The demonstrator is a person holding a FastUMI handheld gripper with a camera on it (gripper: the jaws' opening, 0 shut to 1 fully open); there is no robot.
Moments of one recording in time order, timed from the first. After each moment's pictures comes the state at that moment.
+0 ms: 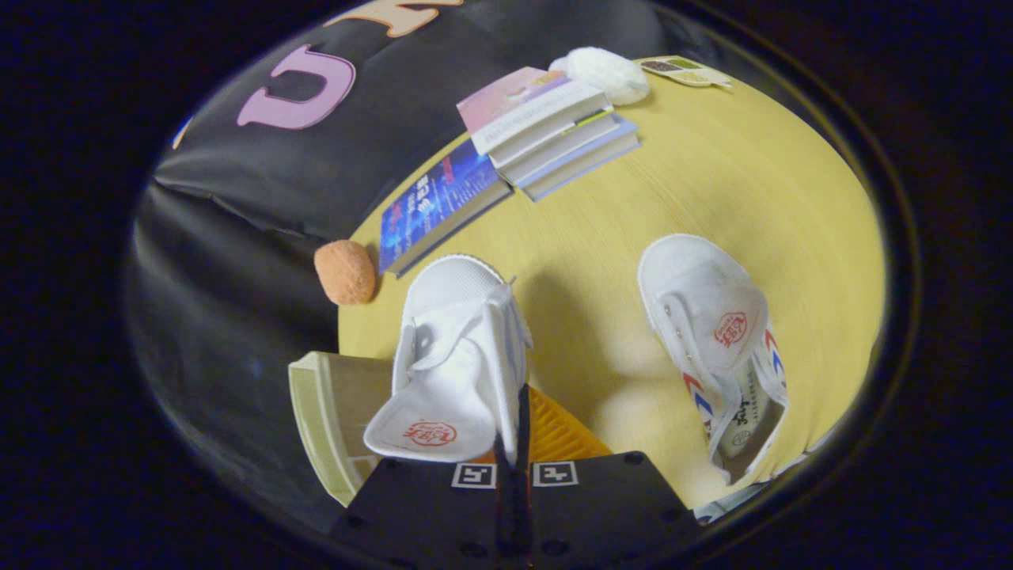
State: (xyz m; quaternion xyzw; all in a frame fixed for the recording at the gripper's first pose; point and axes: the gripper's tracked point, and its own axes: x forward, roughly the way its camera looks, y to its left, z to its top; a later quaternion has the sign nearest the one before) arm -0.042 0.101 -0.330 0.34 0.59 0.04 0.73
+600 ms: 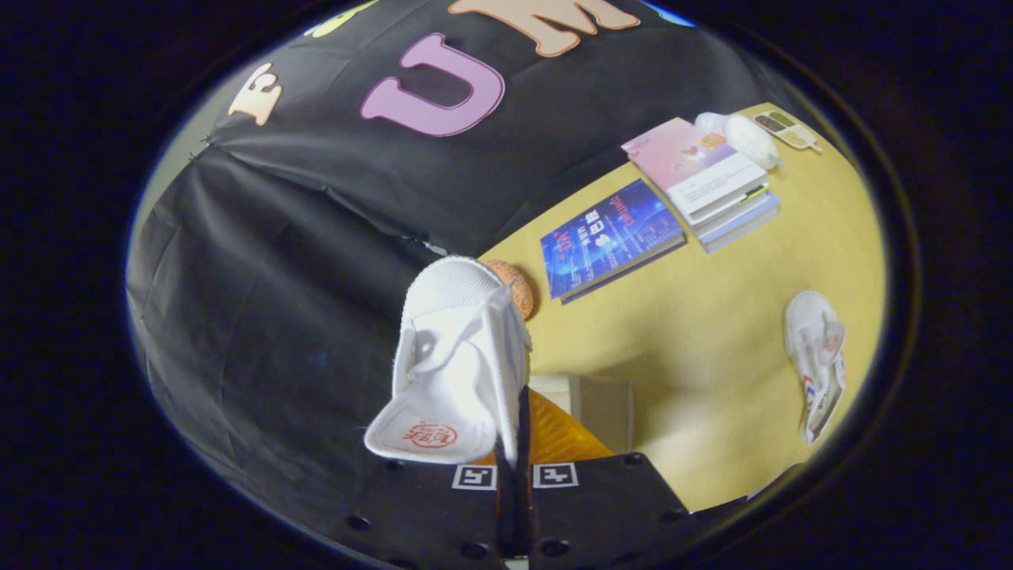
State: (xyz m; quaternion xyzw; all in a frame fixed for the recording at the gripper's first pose) arm -0.002 0.241 -0.179 0.38 0.52 0.15 0.75
